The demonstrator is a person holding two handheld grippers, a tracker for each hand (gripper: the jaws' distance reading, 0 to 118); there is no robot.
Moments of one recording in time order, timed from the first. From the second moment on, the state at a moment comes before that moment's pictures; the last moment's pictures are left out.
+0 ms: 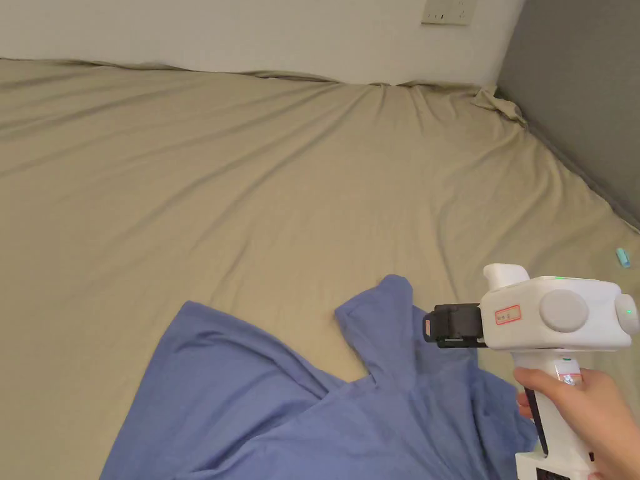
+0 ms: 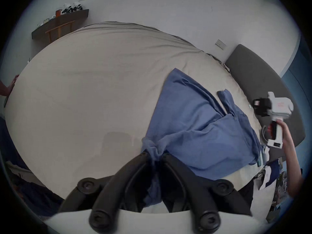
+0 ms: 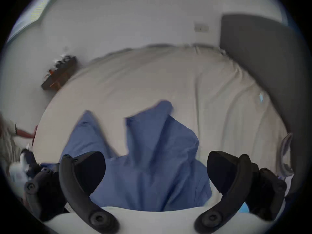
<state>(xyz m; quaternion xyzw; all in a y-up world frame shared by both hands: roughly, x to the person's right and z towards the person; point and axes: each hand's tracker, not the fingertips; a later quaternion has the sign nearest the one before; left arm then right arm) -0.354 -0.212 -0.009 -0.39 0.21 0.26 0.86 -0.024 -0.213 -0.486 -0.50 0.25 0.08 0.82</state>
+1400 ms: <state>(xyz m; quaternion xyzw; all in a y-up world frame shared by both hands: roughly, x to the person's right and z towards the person) -0.382 0.268 -0.105 -0.01 0.22 -0.06 0.97 0.060 0.256 -0.340 0.04 0.26 -0.04 0.96</state>
